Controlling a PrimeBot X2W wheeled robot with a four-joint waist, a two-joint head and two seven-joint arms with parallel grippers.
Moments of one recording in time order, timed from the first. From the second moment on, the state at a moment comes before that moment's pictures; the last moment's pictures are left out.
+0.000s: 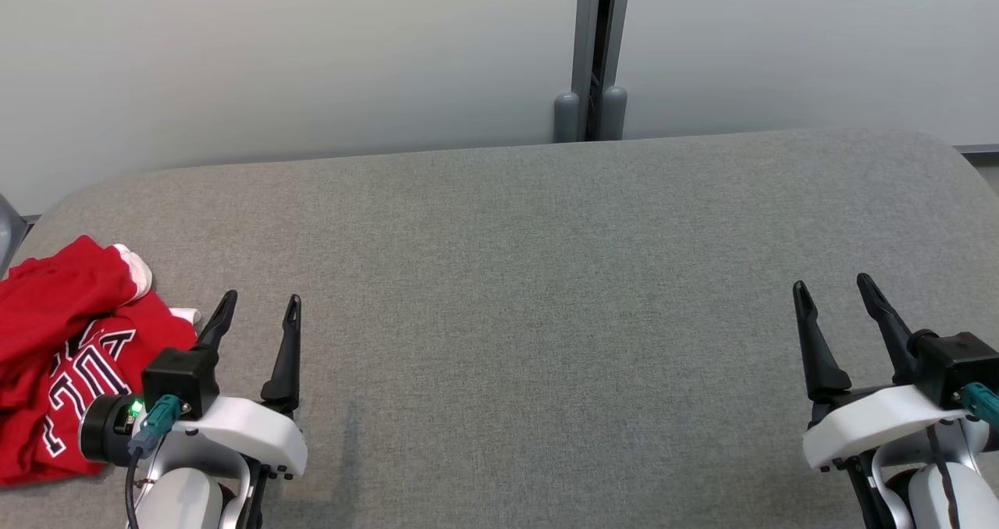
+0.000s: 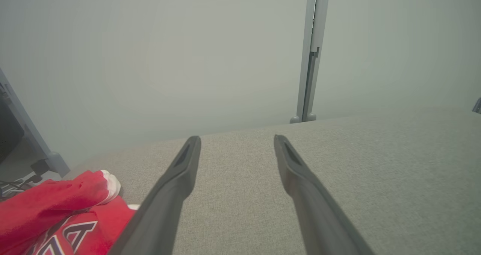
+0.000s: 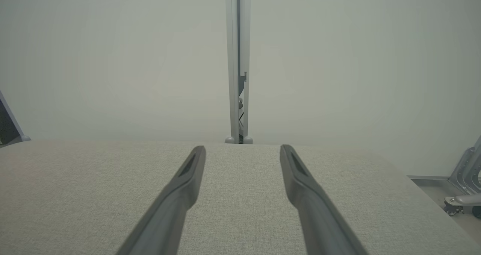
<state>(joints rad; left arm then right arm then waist) -0.20 0.19 -0.17 0.34 -0.25 0.03 -0.19 -0.15 -0.09 -0.01 0.19 0.12 0.13 -0.12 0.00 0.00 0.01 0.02</state>
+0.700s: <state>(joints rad) -0.21 0.19 -0.19 0.35 -0.28 0.04 -0.19 -0.14 -0.08 -0.03 0.19 0.14 0.13 -0.12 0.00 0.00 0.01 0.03</state>
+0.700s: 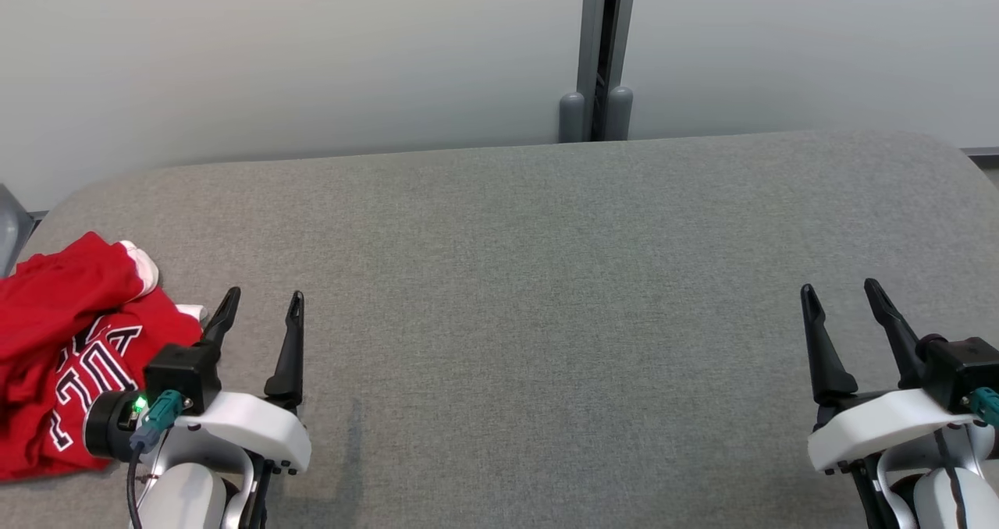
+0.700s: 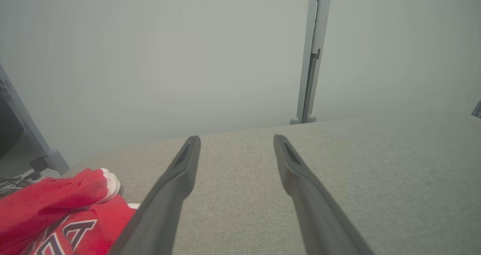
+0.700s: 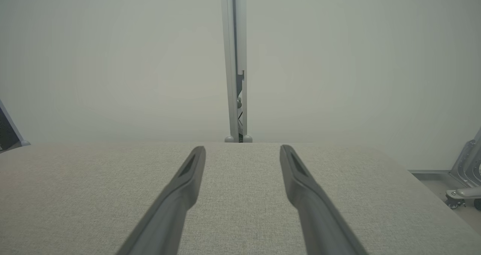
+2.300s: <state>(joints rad) -0.20 0.23 -0.12 0.30 -0.36 0.09 -0.21 -0.18 -0.06 0.09 0.17 0.18 0.13 -0.12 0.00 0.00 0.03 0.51</state>
